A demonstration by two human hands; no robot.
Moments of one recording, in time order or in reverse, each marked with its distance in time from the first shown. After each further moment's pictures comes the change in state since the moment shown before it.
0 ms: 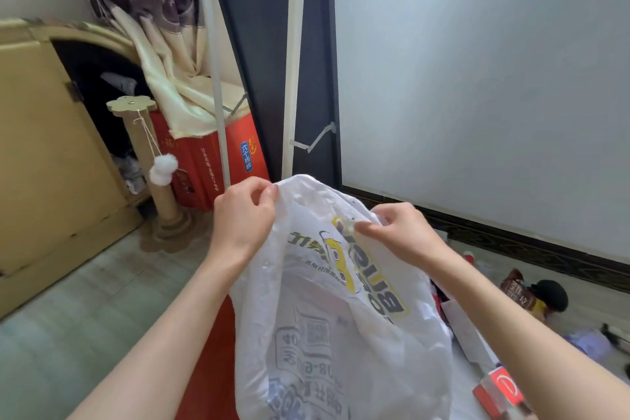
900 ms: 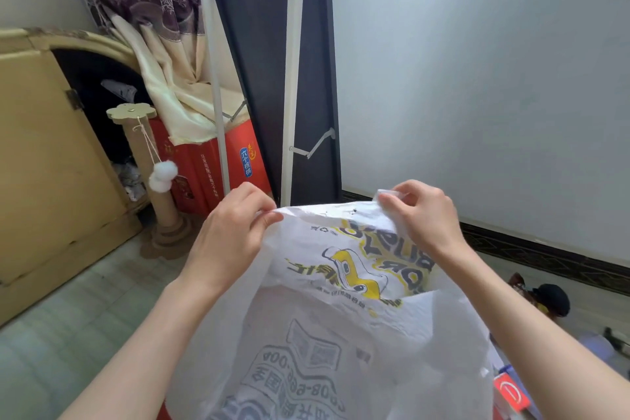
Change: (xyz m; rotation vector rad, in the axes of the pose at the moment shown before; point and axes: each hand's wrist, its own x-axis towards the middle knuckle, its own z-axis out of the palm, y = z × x) left_hand -0.003 -0.020 -0.017 0.176 -0.107 0.473; right_hand 0.021 0.014 -0.016 0.041 0.366 -0.013
